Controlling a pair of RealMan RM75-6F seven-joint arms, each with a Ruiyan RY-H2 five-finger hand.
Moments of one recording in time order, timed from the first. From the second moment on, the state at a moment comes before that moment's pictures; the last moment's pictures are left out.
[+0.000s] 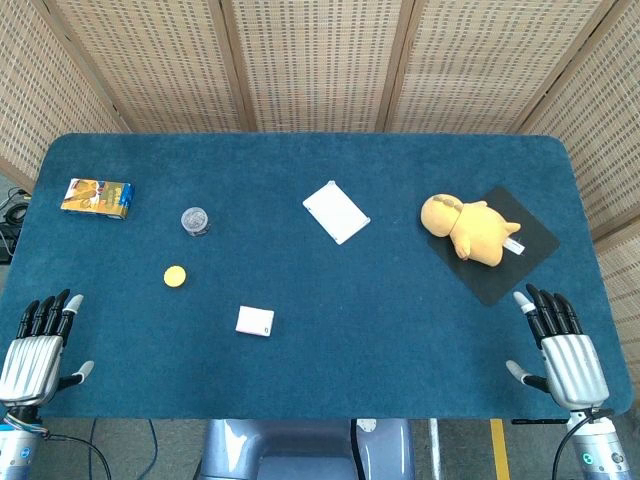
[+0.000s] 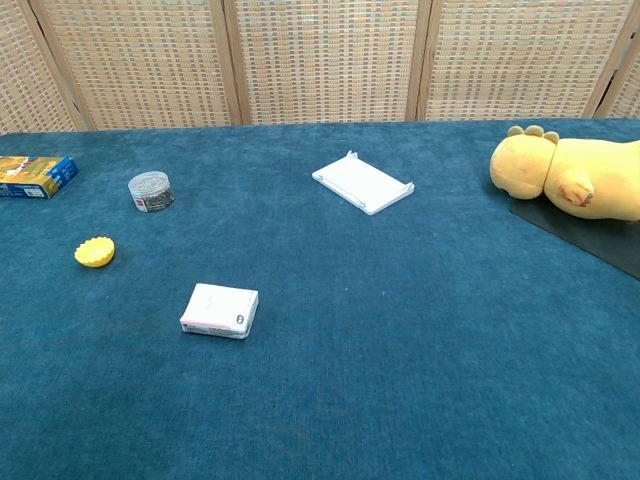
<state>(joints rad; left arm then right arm) -0.06 -1.22 -0.01 -1.72 1.43 1.48 0.35 0.09 -1.19 0.03 -1.61 -1.62 1.53 -0.08</state>
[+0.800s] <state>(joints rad) -0.05 -1.21 0.00 -1.73 1.46 1.50 0.32 0.08 -1.18 0.03 -1.62 -1.62 1.53 -0.08</state>
